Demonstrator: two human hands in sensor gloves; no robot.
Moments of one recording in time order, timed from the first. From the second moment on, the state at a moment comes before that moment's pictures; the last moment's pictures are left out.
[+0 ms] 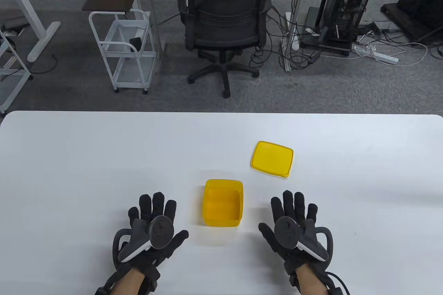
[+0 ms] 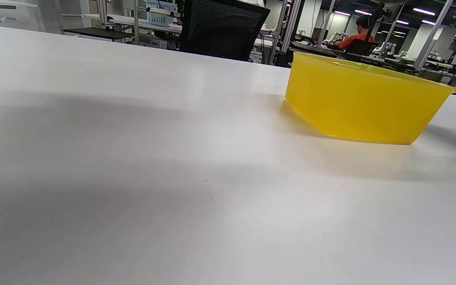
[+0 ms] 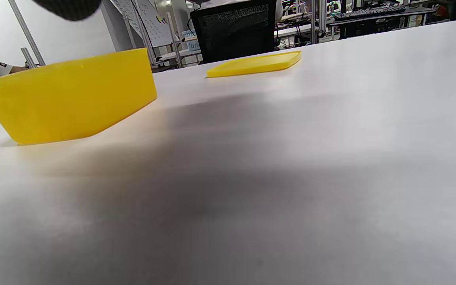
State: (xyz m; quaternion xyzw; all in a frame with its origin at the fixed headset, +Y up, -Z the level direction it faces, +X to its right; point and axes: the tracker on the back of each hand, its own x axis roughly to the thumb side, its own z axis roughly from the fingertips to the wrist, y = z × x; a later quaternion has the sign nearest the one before) left_hand -0.206 -0.738 -0.265 -0.14 -0.10 0.05 0.98; right_hand 0.156 -0.755 -0.266 0.07 0.07 0.99 0.07
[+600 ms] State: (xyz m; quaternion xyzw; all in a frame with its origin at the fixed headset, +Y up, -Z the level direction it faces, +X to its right) left_hand -0.204 -0.739 -0.268 -0.14 -0.10 0.06 0.98; right_hand 0.160 -0.744 -0.316 0.02 0.04 1.00 0.04
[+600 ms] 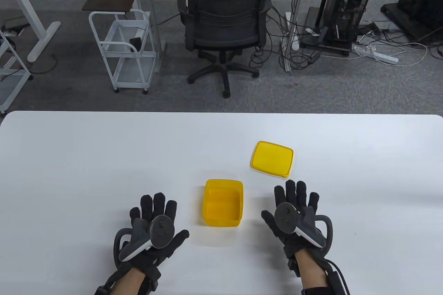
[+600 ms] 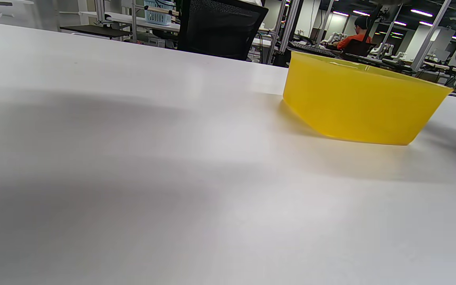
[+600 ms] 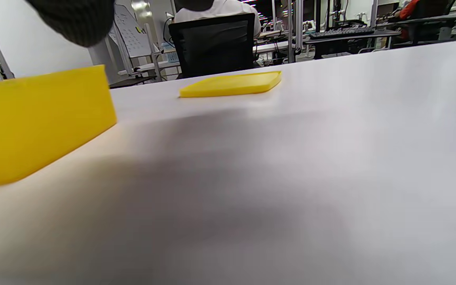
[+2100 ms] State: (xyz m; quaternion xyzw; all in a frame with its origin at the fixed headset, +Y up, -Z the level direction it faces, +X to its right) left_hand -0.209 -0.742 -0.273 -0.16 -0.08 0.09 0.98; right_hand 0.182 -0.734 -0.418 -0.05 -0.11 0.99 0.03
